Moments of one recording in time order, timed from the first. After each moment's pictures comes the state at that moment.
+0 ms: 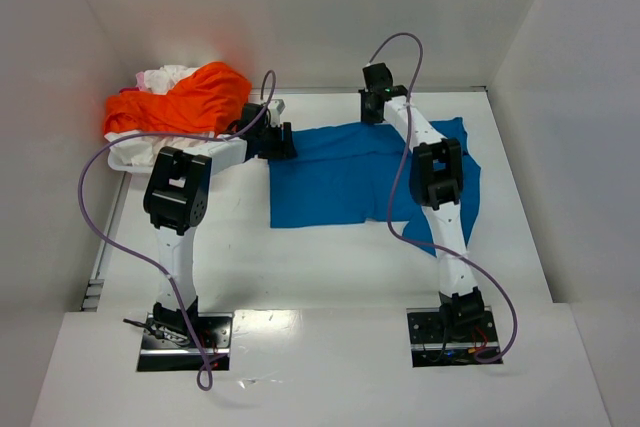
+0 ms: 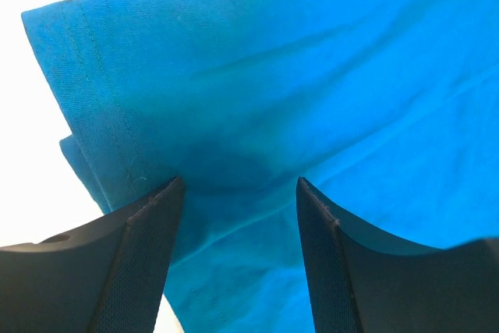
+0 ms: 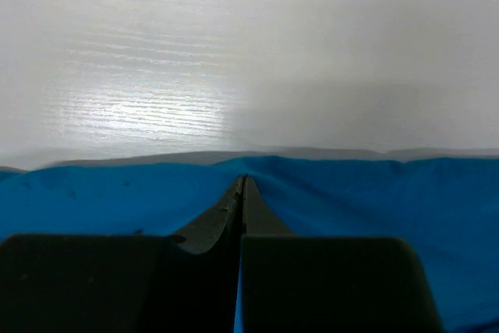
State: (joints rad) left arm -0.26 2.14 1.46 -0.08 0.26 -0.25; right arm 0.27 2.54 2.31 -0.63 0.13 0.20
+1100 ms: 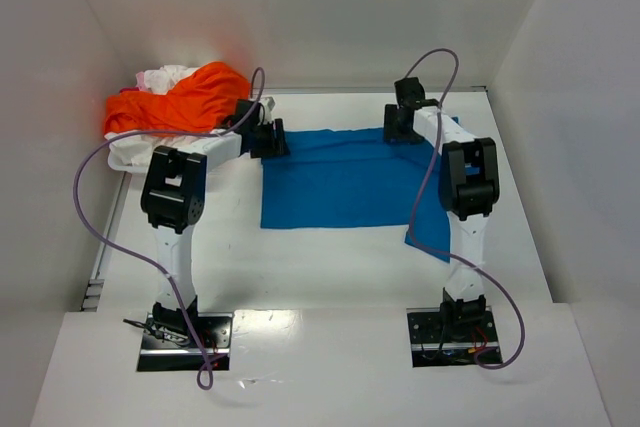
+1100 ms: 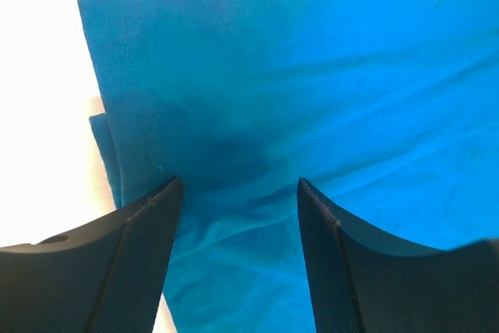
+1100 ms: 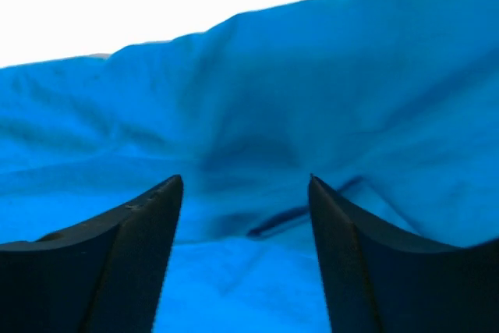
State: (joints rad) left arm -0.23 2.15 1.52 -0.19 0.22 -0.32; right arm 0.15 2.22 1.77 -0.54 0.16 0.20
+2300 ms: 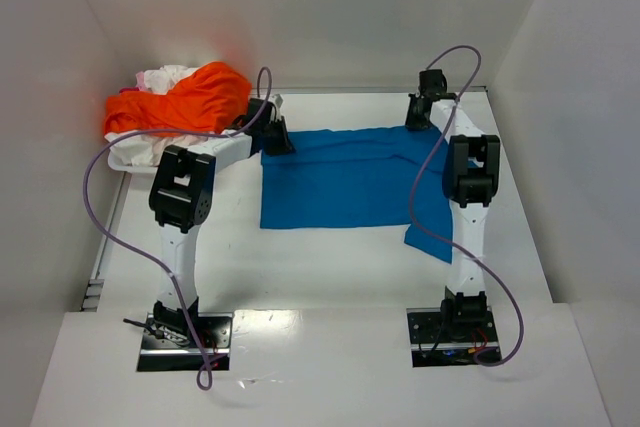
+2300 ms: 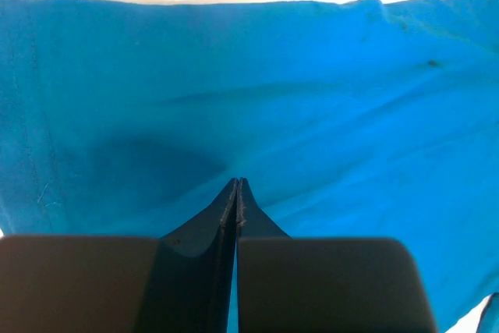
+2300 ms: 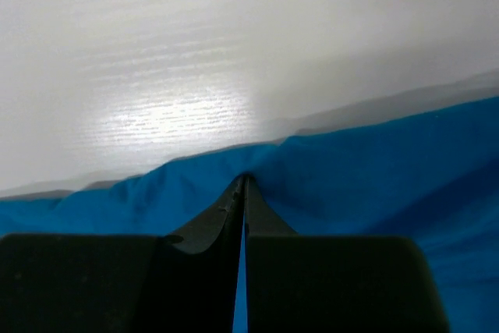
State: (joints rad) left arm -0.28 2.18 1.56 -0.14 0.23 -0.47; right arm 0.01 2.42 2.03 -0.51 -0.01 0.21
